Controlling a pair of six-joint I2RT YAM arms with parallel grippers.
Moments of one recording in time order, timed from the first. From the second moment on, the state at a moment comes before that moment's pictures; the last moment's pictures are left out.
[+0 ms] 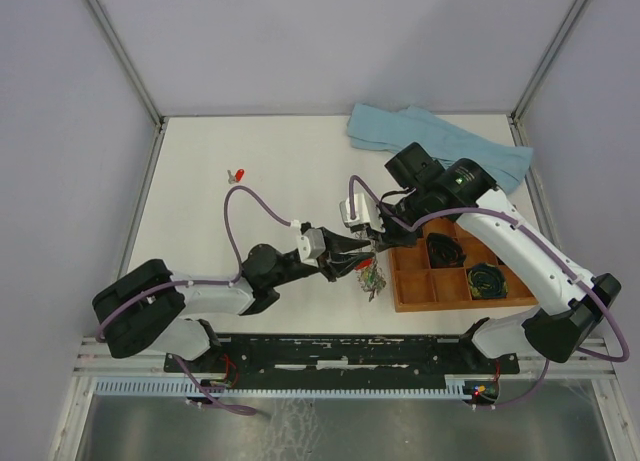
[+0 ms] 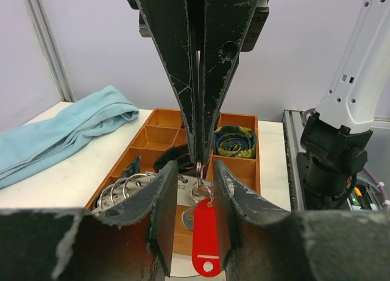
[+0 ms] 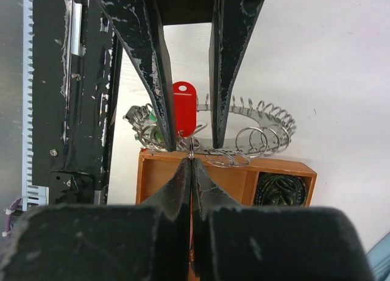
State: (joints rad) left arm -0.98 1.38 0.42 1.30 0.35 -0.06; right arm 0.69 1.40 1.55 -1.32 -0.54 -0.94
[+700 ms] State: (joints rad) left arm -0.98 1.41 0.44 1.29 0.38 -0.07; right arm 0.69 1.40 1.55 -1.32 -0.55 -0.94
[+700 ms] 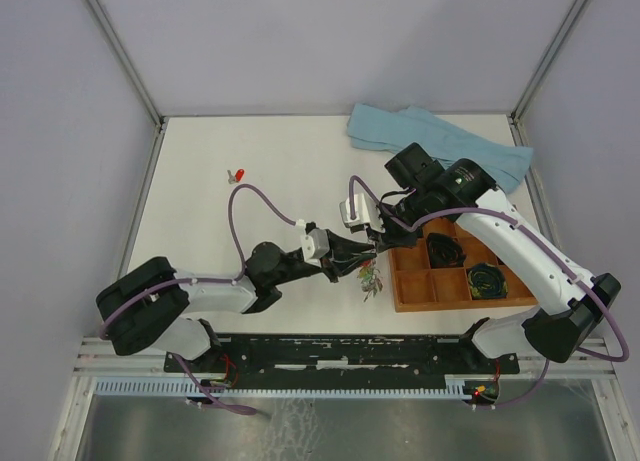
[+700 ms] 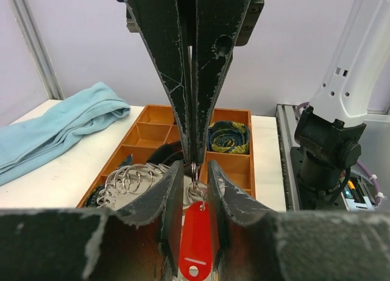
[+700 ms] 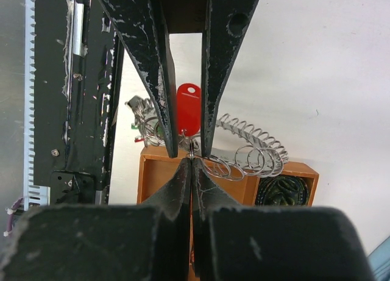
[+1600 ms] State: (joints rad) left arm -0.98 1.42 0.48 1.19 0.42 -0.07; right arm 0.69 1.40 1.54 -1.34 -0.55 -0.94
